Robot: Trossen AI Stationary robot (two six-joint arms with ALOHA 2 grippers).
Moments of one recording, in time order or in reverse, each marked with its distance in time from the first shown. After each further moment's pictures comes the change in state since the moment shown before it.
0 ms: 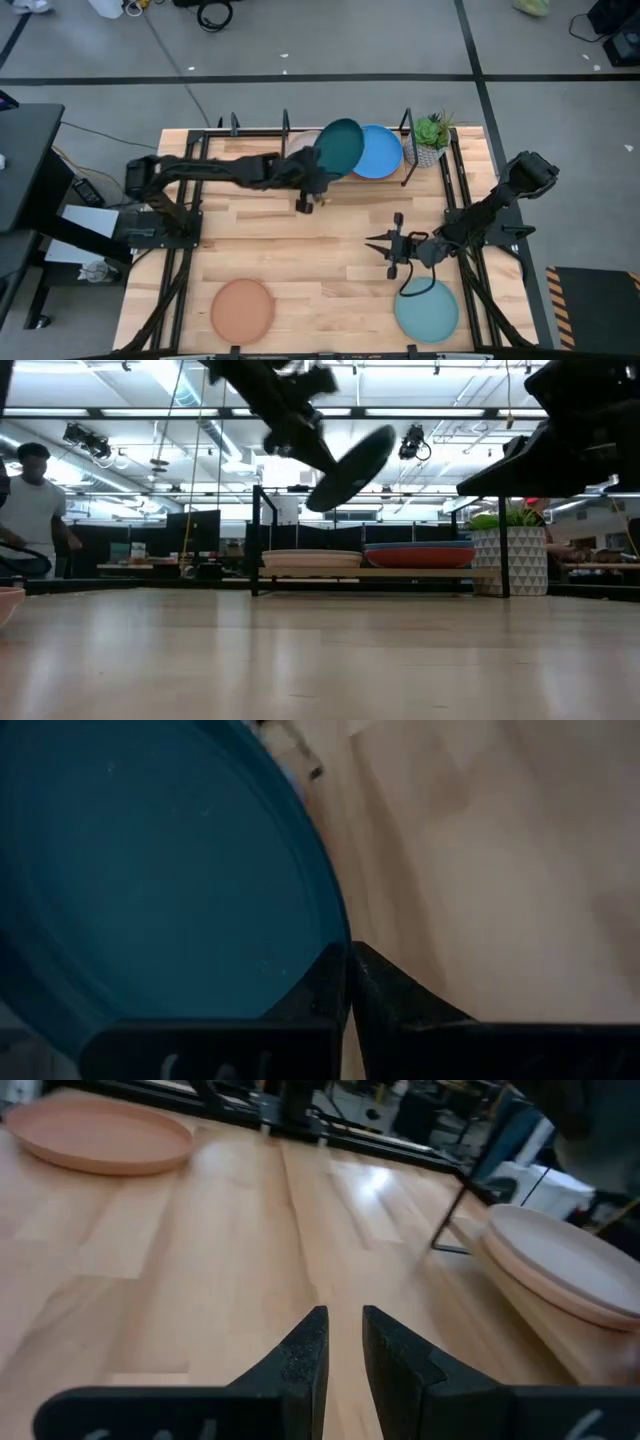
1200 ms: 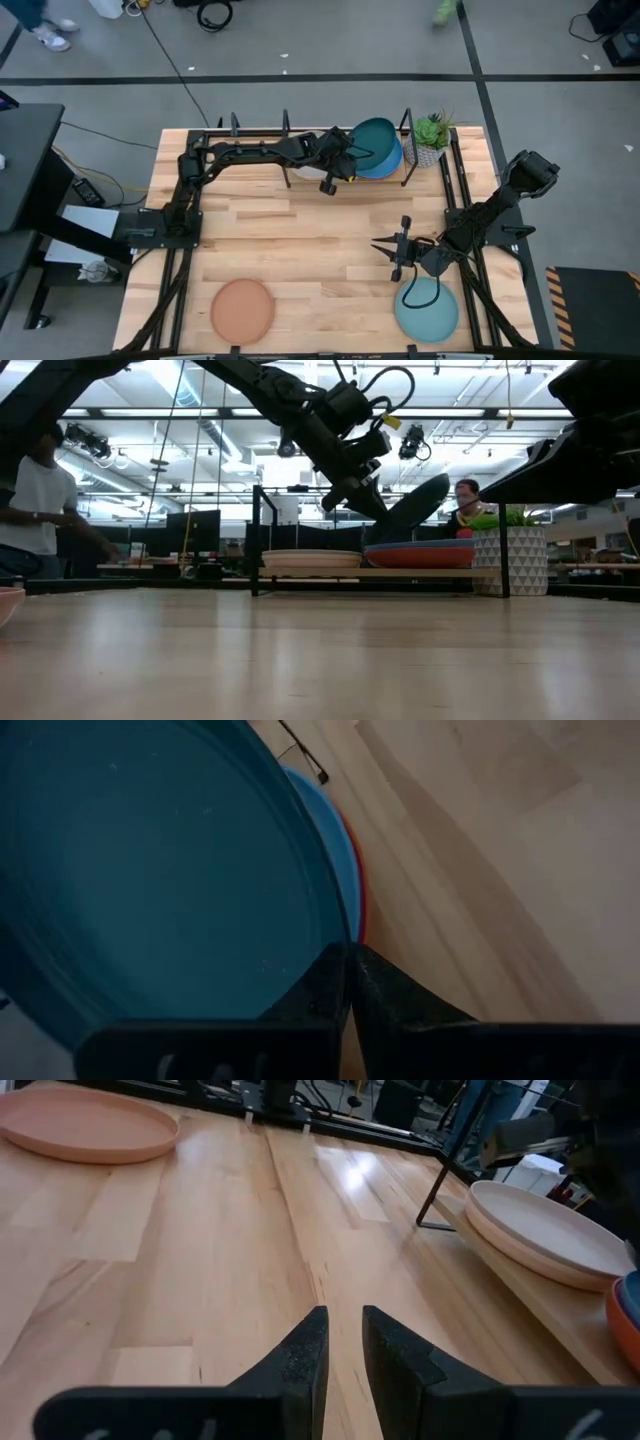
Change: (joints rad) left arm 0.165 0.430 0.385 0.004 0.250 0.284; right arm 0.101 -0.011 -0.005 -0.109 0.150 0.130
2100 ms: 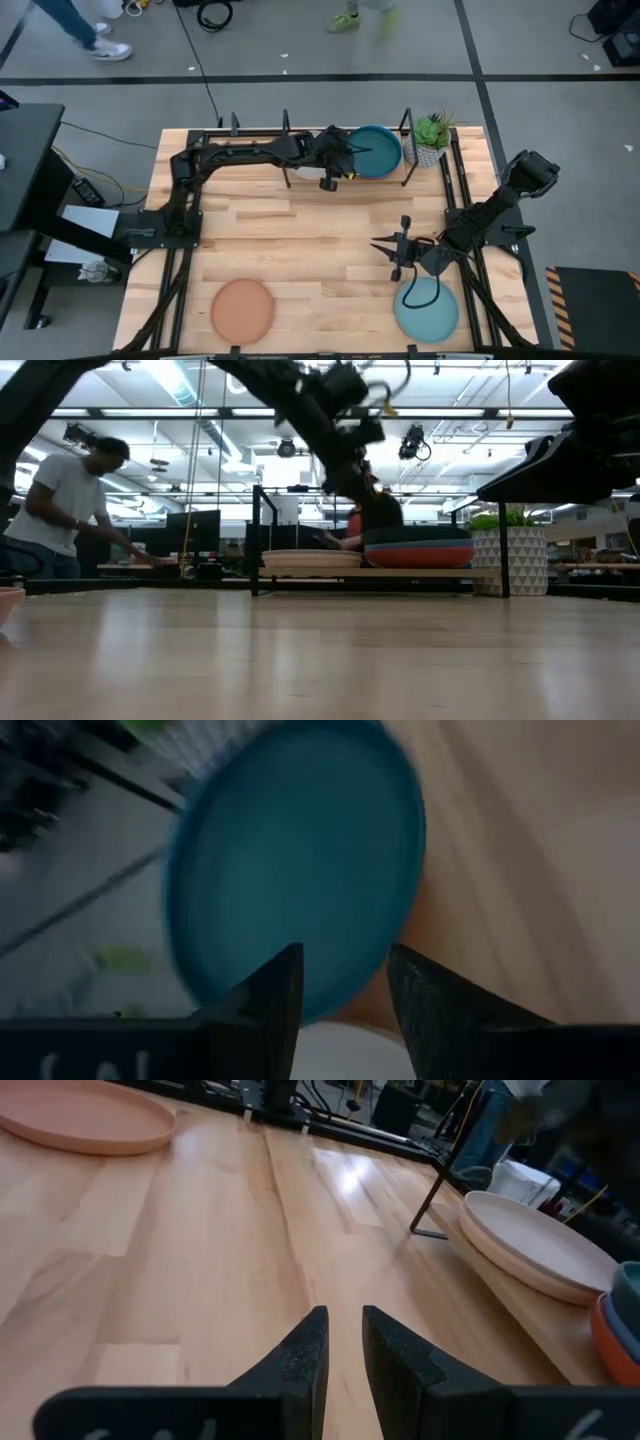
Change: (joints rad) left arm -0.031 -0.061 -0.001 -0.051 -0.170 -0.120; right arm -0.006 0.000 0.000 0.011 -0.001 -0.058
